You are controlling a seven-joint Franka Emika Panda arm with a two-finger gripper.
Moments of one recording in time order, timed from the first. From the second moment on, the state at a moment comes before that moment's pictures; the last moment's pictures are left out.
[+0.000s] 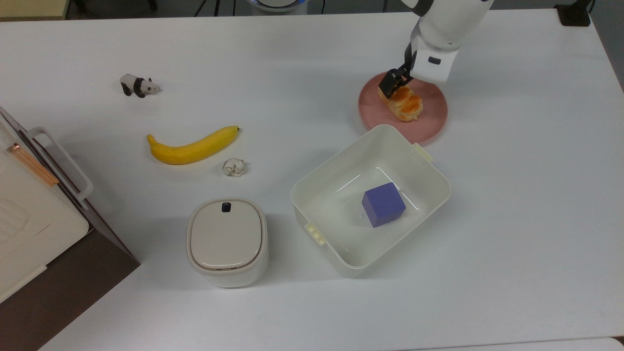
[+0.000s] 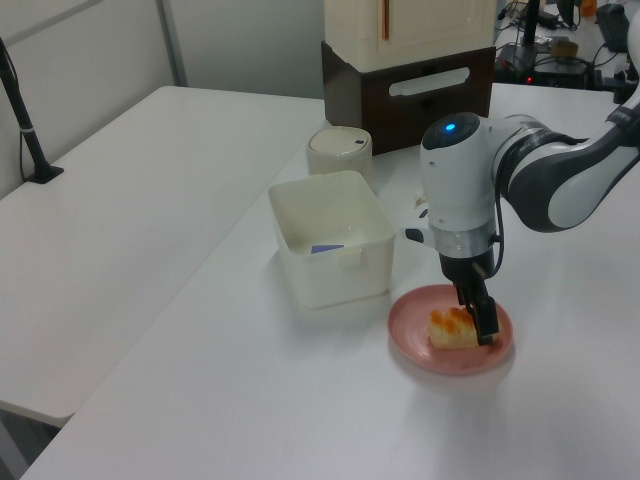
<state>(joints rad) 0.29 0.28 0.31 -1.94 -0.11 2.03 0.09</state>
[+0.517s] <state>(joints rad) 0.26 0.32 0.31 -1.91 -0.15 2.03 0.09</state>
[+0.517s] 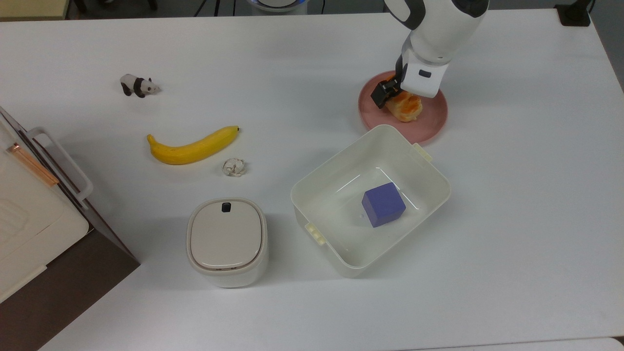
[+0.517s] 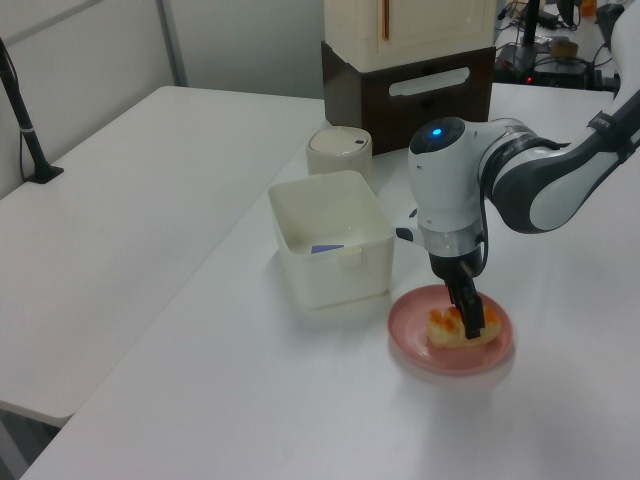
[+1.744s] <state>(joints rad) 0.15 0.17 0.31 -1.76 -0.16 1.73 -0.11</state>
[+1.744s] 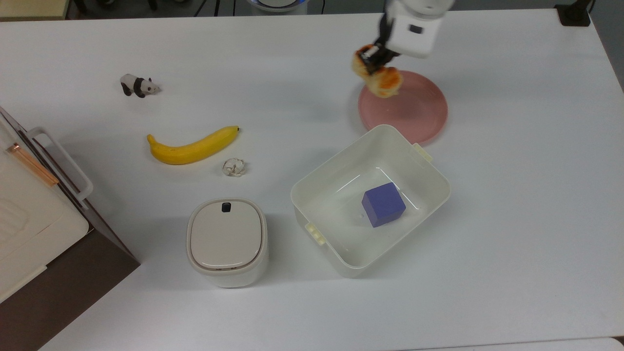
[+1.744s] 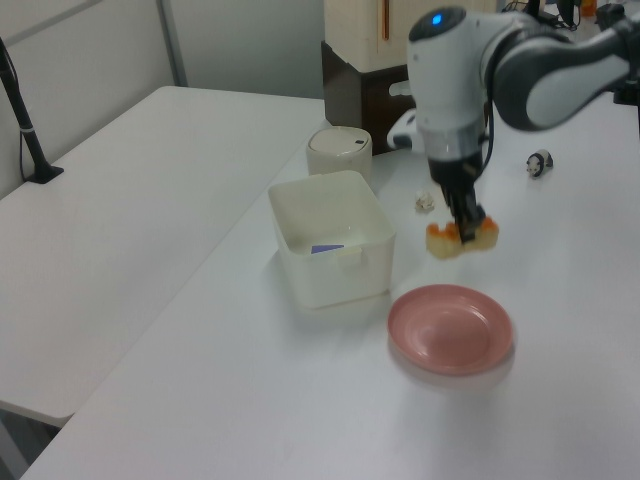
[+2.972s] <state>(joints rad) -0.12 0.41 0.30 -1.77 -0.34 1.91 -0.20</state>
